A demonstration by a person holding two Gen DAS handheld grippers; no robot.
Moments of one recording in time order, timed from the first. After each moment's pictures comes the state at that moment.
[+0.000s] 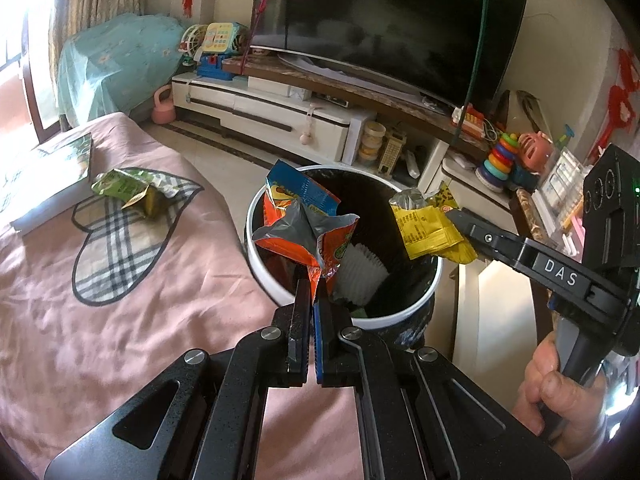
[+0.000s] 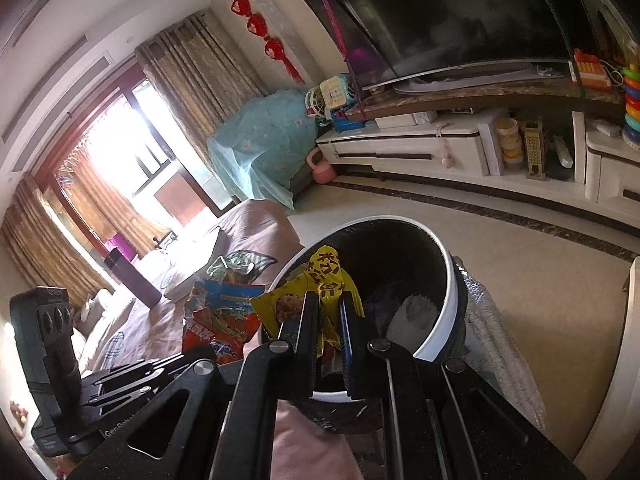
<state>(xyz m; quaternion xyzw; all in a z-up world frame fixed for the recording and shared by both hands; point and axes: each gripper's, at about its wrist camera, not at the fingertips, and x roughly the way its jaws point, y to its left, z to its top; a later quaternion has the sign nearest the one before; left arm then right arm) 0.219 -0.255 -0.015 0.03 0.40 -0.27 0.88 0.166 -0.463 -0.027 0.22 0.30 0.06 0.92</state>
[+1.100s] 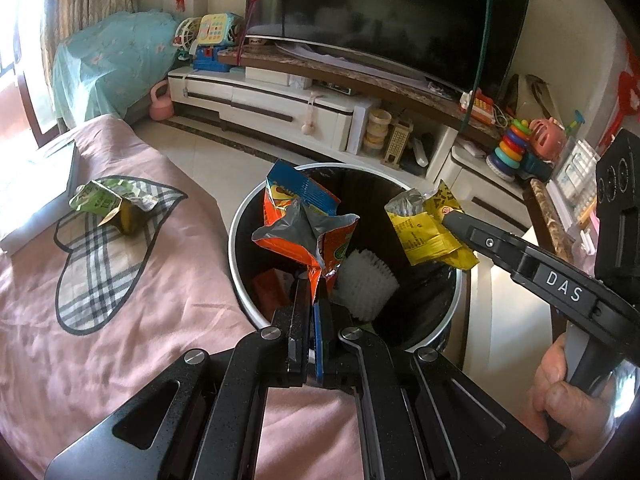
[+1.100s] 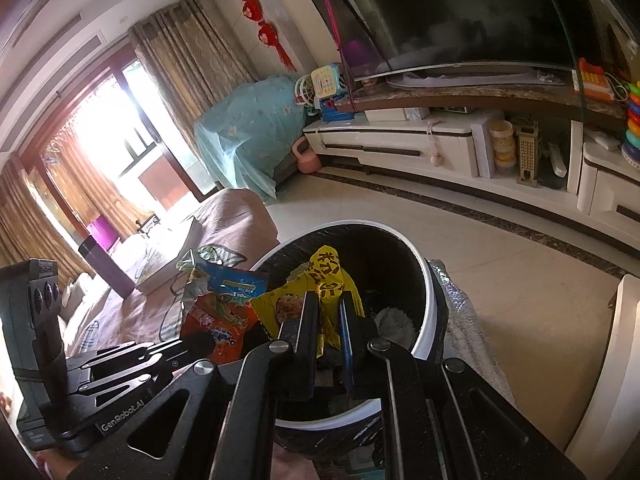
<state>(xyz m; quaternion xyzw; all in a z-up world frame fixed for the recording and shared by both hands) 0.247 -0.284 -0.028 0.05 0.42 -0.26 0.87 0.187 -0.470 -0.030 0.19 0.33 0.04 0.92</state>
